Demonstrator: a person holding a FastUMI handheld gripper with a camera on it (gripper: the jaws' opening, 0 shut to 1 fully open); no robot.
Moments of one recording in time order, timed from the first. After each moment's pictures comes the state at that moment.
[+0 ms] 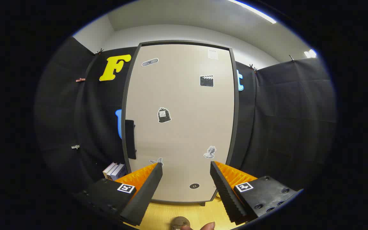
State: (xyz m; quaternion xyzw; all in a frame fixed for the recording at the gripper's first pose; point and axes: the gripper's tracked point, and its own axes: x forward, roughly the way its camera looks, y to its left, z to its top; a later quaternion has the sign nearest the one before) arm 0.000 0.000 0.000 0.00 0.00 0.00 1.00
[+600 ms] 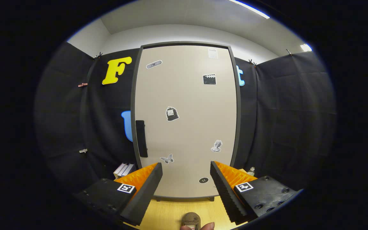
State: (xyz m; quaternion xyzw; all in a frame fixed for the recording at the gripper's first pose) arm -0.030 0.018 -0.003 0.03 0.01 0.02 1.00
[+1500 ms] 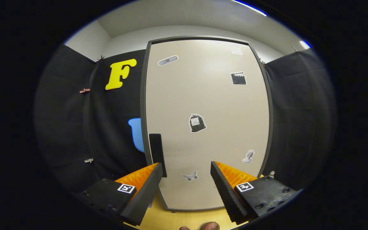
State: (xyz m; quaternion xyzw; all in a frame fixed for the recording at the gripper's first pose) arm 0.070 0.102 0.012 0.05 0.00 0.05 1.00
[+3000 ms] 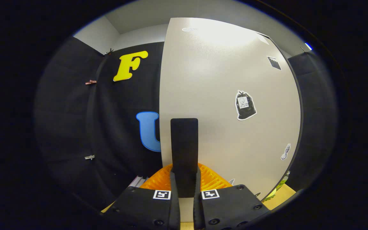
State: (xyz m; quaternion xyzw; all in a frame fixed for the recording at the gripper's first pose) arm 0.102 0.165 -0.013 0.04 -0.02 0.09 0.99
